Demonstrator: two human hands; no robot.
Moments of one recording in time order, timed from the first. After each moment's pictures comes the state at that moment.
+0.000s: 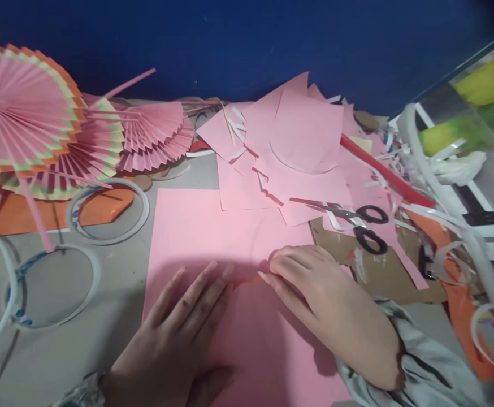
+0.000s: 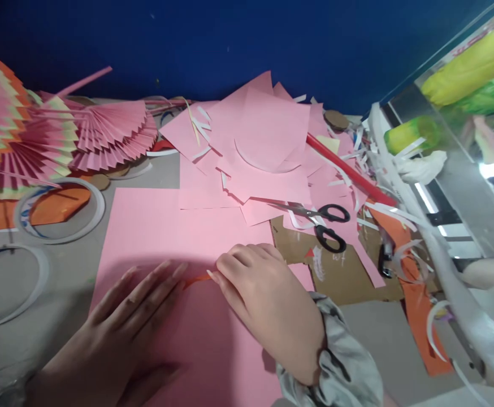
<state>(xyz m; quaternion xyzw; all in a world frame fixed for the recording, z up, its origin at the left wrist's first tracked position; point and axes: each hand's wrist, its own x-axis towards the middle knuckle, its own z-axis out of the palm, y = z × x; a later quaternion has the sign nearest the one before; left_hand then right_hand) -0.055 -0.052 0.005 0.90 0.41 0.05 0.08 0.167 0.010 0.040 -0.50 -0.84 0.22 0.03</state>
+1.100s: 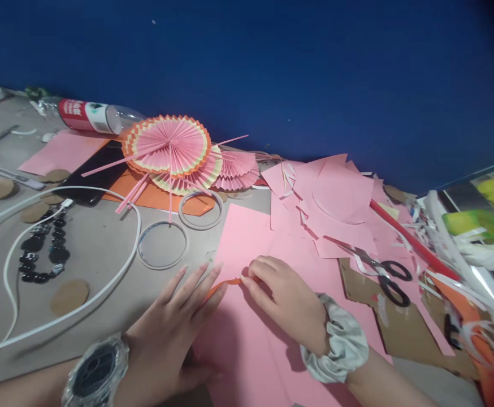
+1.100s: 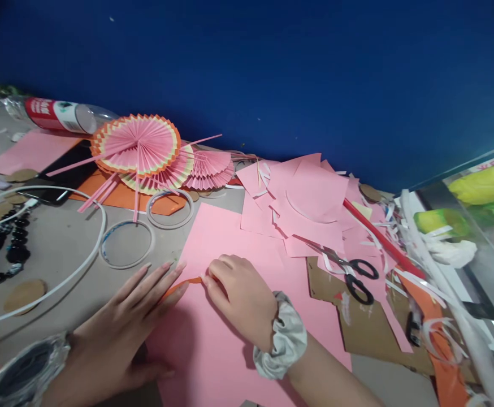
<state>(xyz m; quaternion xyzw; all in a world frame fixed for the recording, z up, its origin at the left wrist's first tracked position) -0.105 -0.096 0.014 0.85 0.52 0.05 0.05 0.091 0.012 0.029 -0.37 -0.89 0.27 0.08</state>
